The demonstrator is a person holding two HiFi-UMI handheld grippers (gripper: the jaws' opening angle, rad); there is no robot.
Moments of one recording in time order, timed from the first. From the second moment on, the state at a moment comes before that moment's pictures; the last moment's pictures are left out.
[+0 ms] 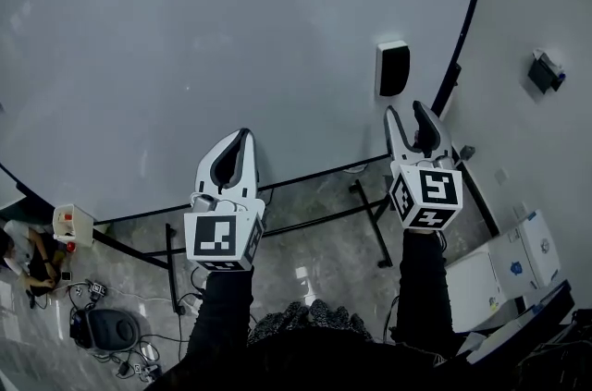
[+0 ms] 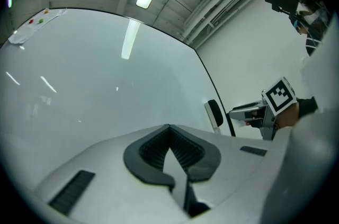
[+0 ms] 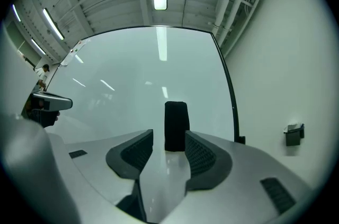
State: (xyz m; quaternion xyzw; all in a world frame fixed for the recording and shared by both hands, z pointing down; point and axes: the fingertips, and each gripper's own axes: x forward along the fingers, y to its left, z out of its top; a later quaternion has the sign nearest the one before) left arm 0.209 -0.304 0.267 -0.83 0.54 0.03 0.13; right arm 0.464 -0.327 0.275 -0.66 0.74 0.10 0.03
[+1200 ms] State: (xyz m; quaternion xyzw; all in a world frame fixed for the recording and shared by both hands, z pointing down) left arm 0.164 -0.238 0.255 -0.86 0.49 0.07 0.13; right arm 0.402 -0.206 0.261 -0.72 0.69 0.10 0.03
